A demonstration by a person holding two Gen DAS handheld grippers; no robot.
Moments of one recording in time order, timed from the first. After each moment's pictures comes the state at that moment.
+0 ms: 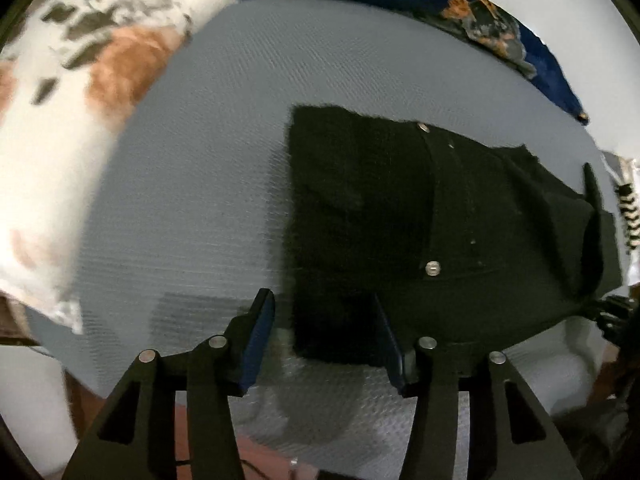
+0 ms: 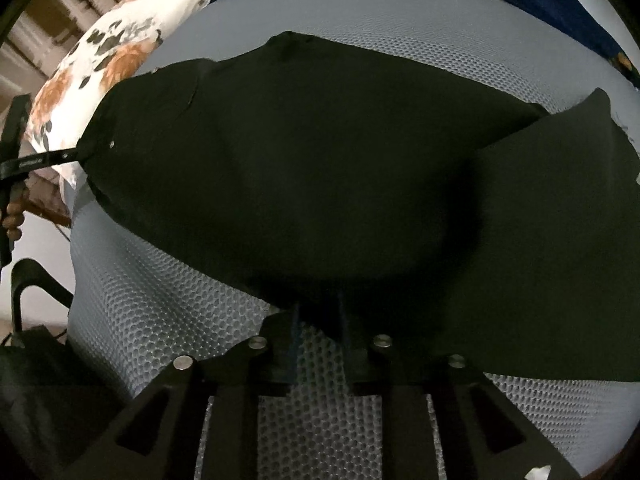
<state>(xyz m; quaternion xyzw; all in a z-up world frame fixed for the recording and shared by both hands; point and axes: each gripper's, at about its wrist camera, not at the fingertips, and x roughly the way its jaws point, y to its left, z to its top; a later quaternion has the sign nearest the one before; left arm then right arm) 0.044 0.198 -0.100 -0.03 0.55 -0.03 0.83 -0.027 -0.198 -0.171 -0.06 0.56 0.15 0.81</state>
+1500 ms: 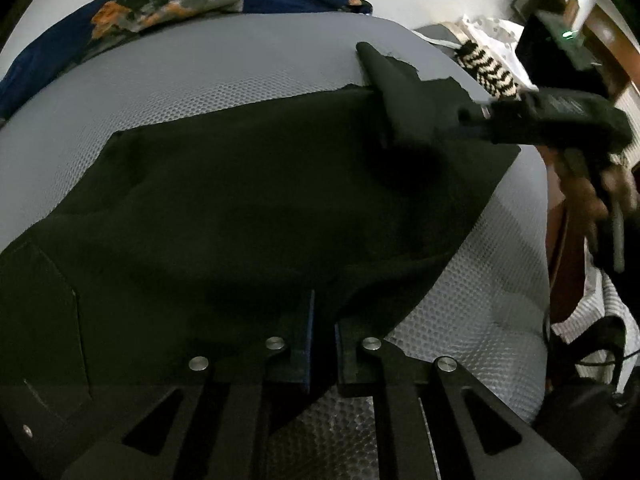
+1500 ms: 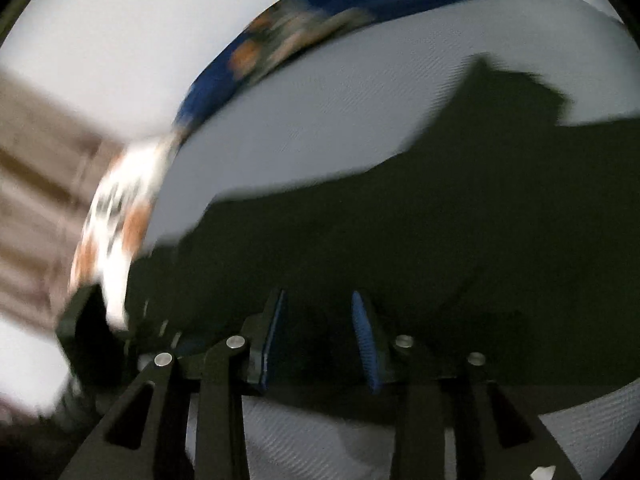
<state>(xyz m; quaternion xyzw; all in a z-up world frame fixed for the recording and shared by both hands) 0.022 -0.103 -0.167 0.10 0.50 -0.35 0.79 0.007 -0.352 -0.119 0.21 0.46 0.12 0.86</state>
